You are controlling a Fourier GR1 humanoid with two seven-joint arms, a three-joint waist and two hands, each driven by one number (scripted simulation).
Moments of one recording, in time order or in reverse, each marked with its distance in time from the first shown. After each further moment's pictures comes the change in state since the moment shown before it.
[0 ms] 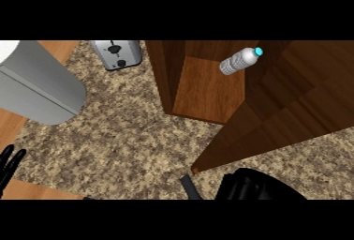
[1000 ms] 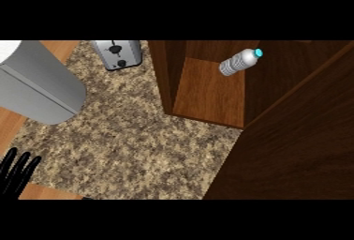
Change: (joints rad) left arm 0.004 -0.040 -0.071 -0.020 -0.060 0.045 -0.034; right arm 0.325 -0.284 0.193 -0.351 0.466 -0.071 -0.247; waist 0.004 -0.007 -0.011
